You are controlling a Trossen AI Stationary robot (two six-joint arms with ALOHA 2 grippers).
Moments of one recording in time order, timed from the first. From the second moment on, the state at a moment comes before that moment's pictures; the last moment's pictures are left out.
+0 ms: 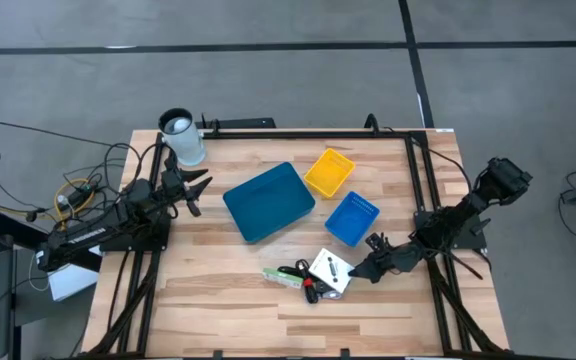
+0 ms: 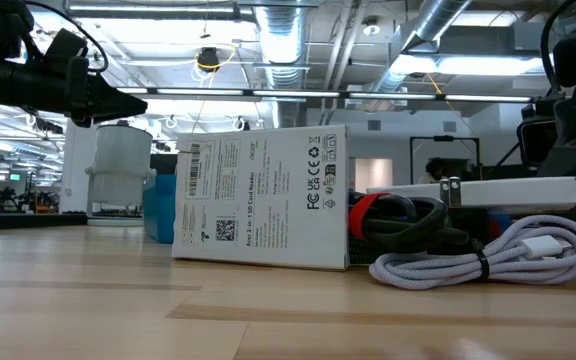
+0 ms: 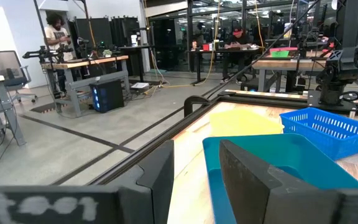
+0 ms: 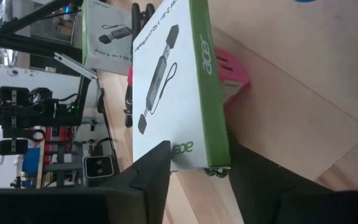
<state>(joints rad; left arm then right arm) 0.43 0.01 0.02 0.03 -0.11 0.06 0.65 1.43 0.15 0.74 0.32 1.44</state>
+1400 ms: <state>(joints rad) 0.43 0.01 0.02 0.03 -0.11 0.06 0.65 1.43 0.15 0.75 0.32 1.44</state>
